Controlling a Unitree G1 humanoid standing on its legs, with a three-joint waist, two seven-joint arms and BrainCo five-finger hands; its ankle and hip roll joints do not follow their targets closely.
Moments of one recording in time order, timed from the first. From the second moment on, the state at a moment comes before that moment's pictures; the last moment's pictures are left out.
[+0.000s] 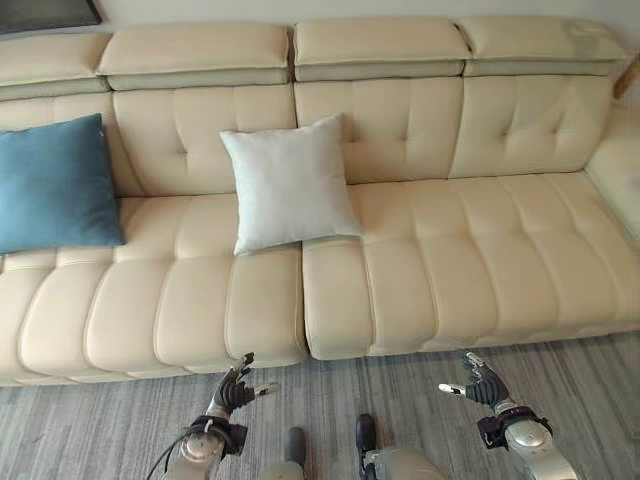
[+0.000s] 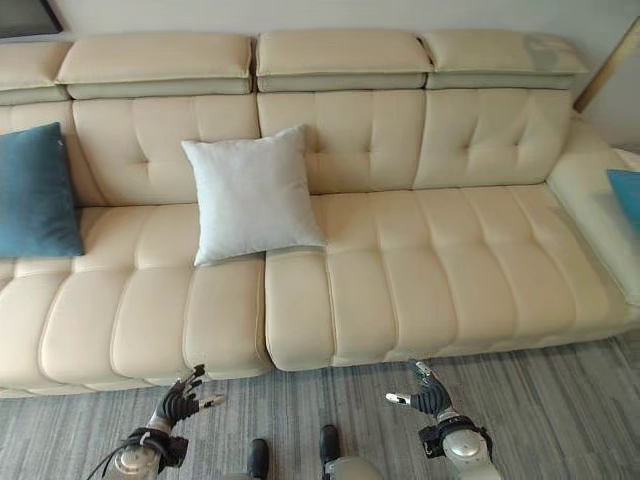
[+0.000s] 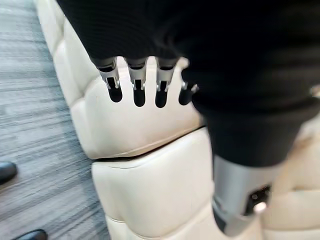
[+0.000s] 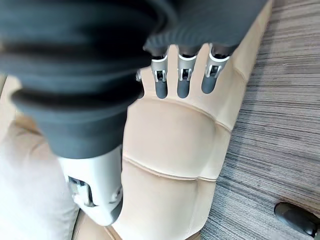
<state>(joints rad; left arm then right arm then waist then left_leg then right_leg) 0.10 0.35 -0.20 0.61 -0.14 -0.19 0.06 0.09 -0.40 0.18 0.60 0.10 -0.15 -0.02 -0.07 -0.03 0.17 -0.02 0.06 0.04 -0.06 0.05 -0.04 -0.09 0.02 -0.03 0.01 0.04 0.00</state>
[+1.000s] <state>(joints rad) 0.06 0.31 -0.30 0.60 -0.16 -0.16 0.04 0.10 -0.39 0.18 0.55 0.22 -0.12 -0.04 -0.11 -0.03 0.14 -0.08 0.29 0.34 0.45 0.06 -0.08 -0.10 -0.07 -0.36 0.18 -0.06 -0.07</state>
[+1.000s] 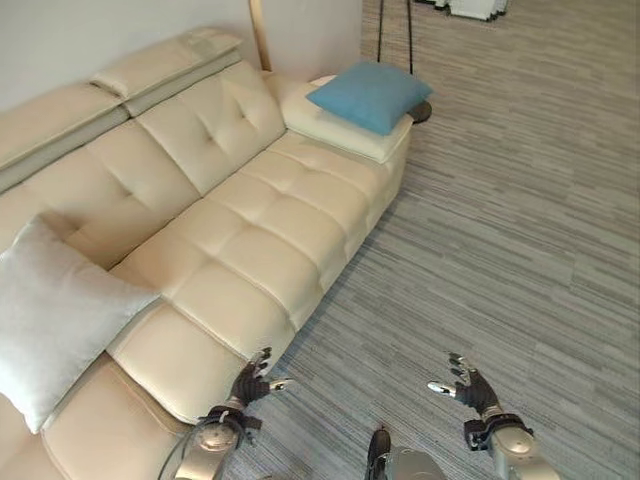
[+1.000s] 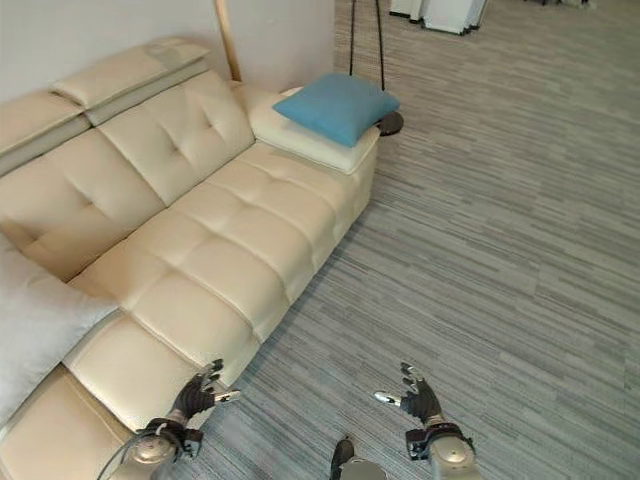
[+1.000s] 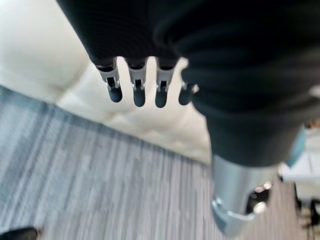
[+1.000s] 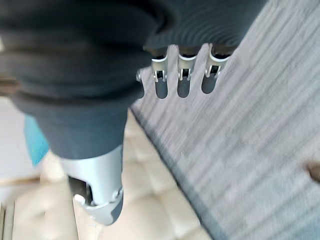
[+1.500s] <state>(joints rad) 0.12 0.31 -0.28 0.61 -0.16 -0.15 0.04 0.08 -0.37 0.20 0.58 0.22 -0.12 -0.04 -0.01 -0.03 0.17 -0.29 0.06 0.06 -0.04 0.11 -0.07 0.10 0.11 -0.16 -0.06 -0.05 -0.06</state>
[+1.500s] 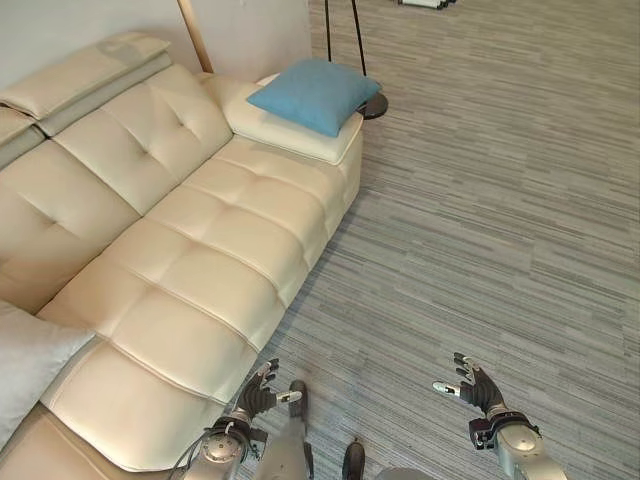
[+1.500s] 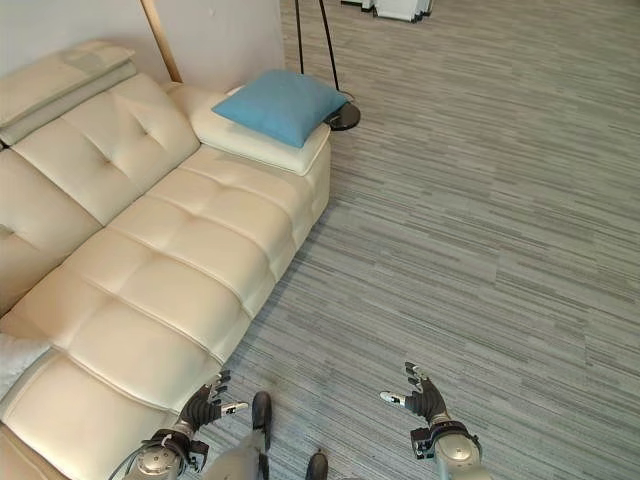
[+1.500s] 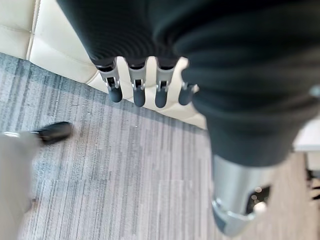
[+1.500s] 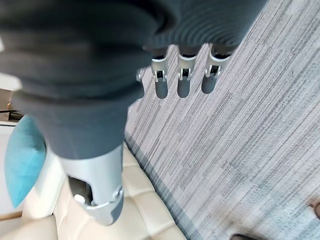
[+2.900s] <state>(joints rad) 0.11 0.31 -0.30 0.60 -0.16 -0.16 0.03 0.11 -0.36 0.19 0.51 0.22 -0.12 -0.02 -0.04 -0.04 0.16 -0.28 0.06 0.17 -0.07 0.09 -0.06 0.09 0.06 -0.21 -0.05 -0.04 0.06</state>
